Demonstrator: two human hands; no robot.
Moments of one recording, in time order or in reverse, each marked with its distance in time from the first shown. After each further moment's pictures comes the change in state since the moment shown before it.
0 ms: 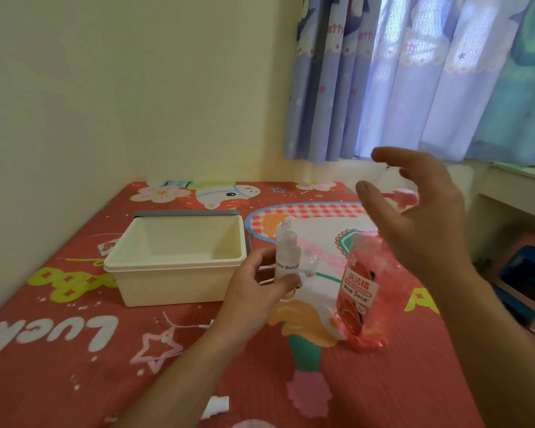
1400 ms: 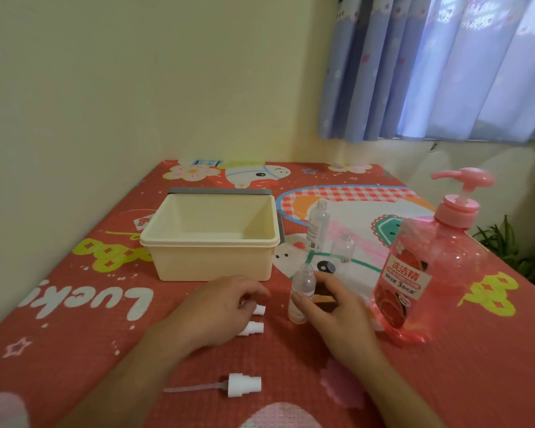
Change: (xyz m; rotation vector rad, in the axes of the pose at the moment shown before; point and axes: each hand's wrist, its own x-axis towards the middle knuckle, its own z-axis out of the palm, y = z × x) left_hand -0.020 -0.013 -0.093 1.056 -0.283 -0.109; right_hand -0.142 0.011 0.109 0.524 -0.506 0.540
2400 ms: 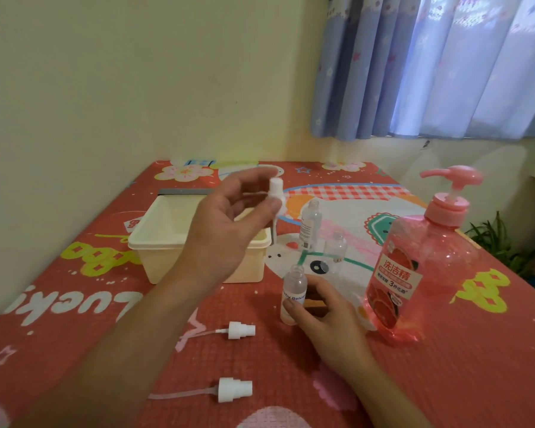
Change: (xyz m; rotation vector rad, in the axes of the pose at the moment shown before) left_hand 0.022 0.069 -0.050 -0.938 0.520 0.373; right_hand -0.001 0.009 -0.001 -0.016 -0.019 -0.027
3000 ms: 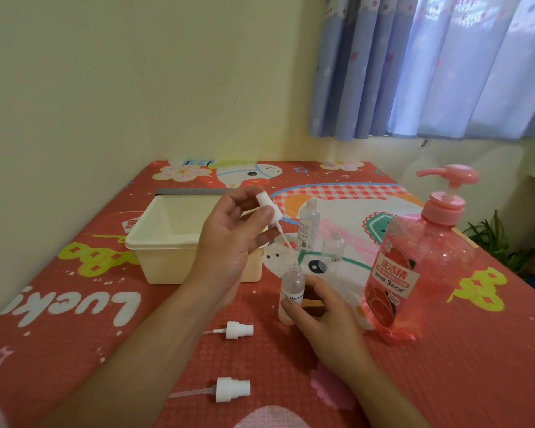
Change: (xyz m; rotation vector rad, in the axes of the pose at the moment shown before) left_hand -0.006 -0.021 0.014 -0.373 0.129 -0.217; right_hand 0.000 0.001 0.001 0.019 -0.002 -0.012
